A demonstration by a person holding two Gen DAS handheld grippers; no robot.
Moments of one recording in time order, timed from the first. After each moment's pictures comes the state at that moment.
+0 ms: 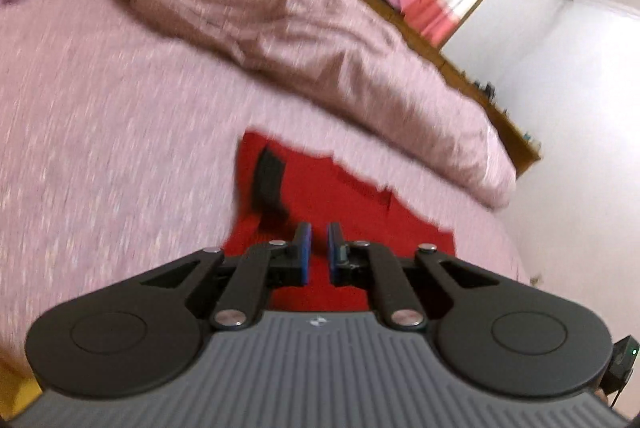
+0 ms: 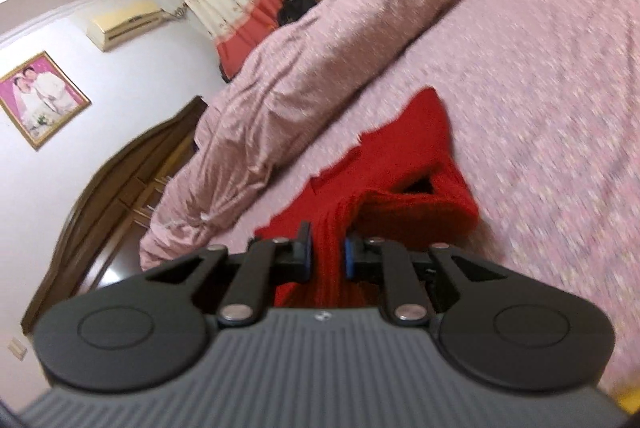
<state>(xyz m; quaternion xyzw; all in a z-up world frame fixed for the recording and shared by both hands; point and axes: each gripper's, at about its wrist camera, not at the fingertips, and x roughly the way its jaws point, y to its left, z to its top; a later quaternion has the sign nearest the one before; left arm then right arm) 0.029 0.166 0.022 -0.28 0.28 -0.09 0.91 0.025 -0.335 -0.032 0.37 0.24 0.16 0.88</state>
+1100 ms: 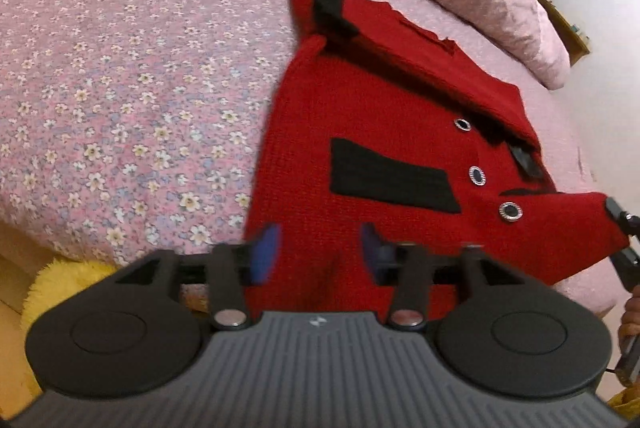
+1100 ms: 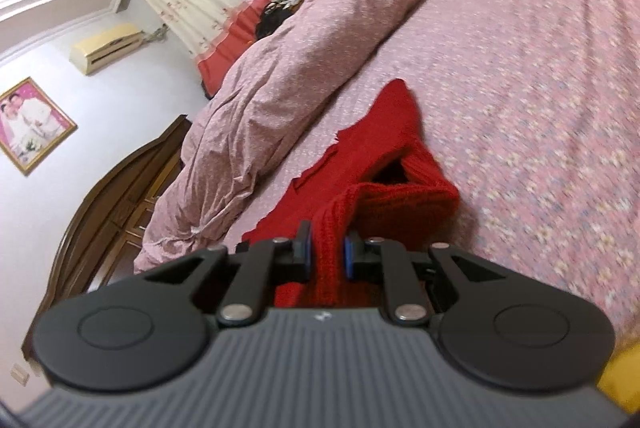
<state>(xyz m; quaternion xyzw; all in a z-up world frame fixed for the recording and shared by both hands) -0.010 0.143 -0.077 -0.20 0.45 -0.08 0.87 -0.012 -0.341 -0.065 0.41 0.24 0.12 0.87</state>
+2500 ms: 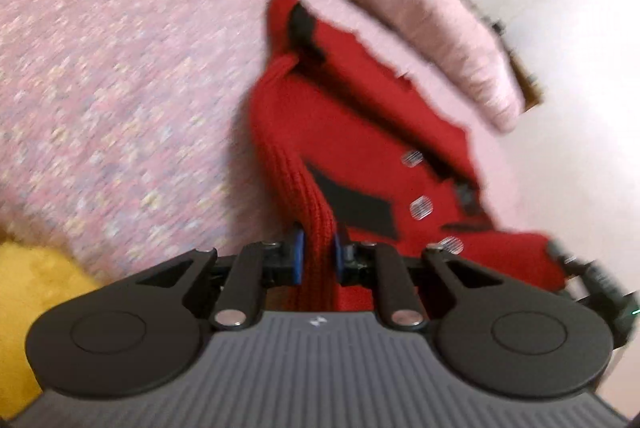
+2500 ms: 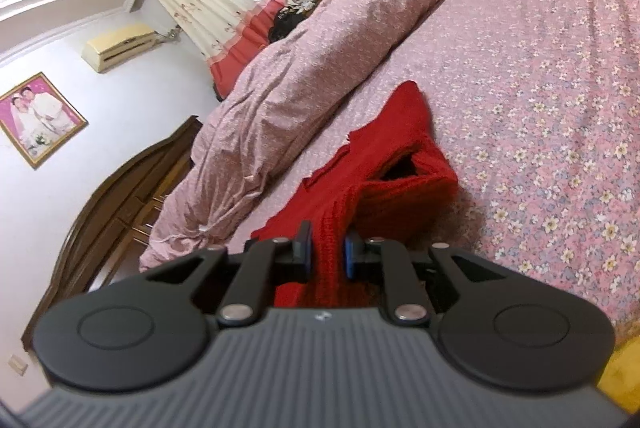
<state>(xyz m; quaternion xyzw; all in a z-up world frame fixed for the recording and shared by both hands) -0.018 0.164 -0.074 -0.30 0.40 -0.14 0.85 -0.014 -0.333 -0.064 0.39 0.22 0.14 0.88</state>
